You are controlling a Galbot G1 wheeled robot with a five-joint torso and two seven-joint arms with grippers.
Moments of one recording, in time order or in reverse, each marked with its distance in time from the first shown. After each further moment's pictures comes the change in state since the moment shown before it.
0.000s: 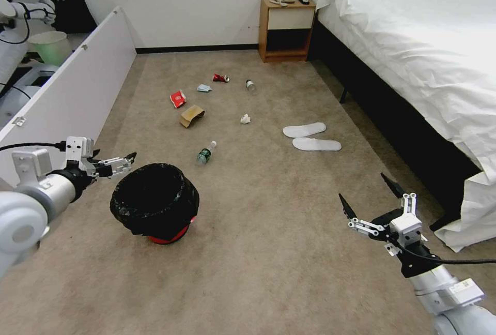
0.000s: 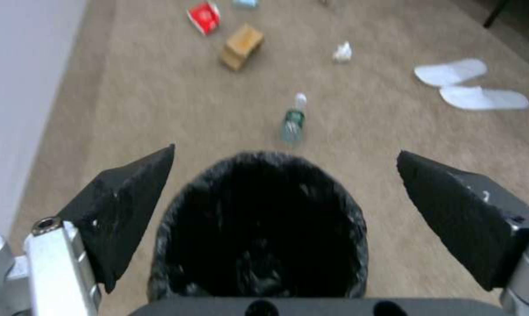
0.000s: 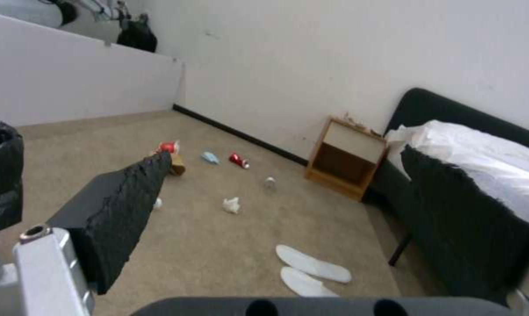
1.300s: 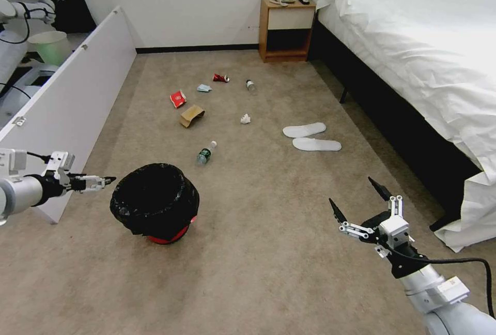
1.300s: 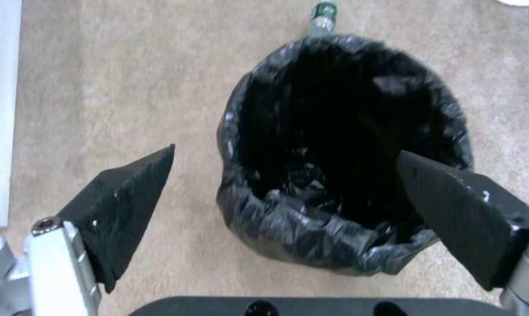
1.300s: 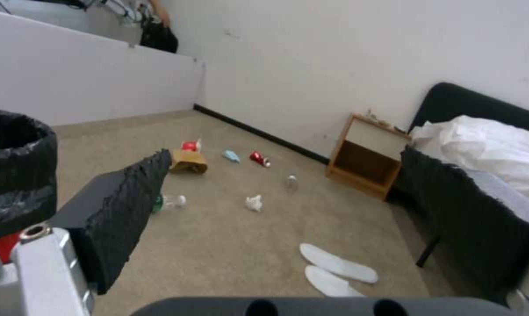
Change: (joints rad) left arm 0.079 0.183 0.001 0.312 0.026 0.023 0.348; right arm 0.019 -0.005 -0.043 -0.035 0.003 0.008 -0.037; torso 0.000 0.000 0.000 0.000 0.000
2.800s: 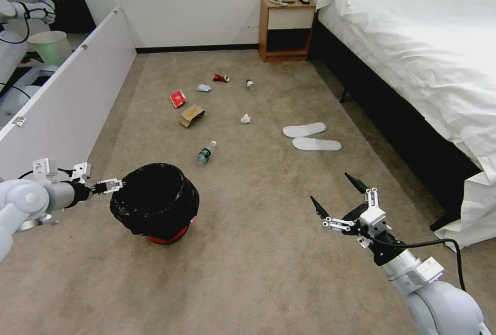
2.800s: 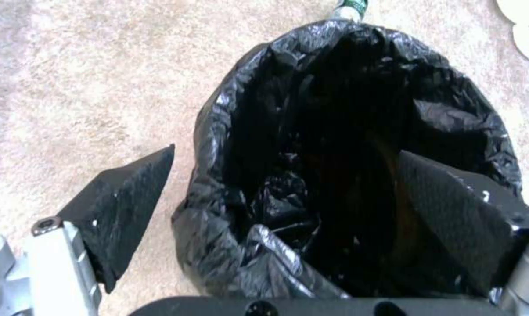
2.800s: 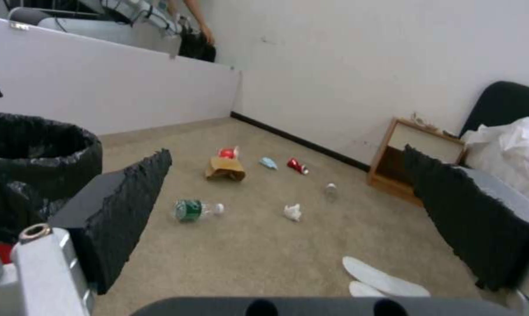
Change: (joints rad) left arm -0.424 -0.117 0.430 0.236 -0.224 -0.002 -0.214; right arm 0.113 -0.081 -0.099 -0.073 0.053 -0.030 -0.032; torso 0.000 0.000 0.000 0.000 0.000
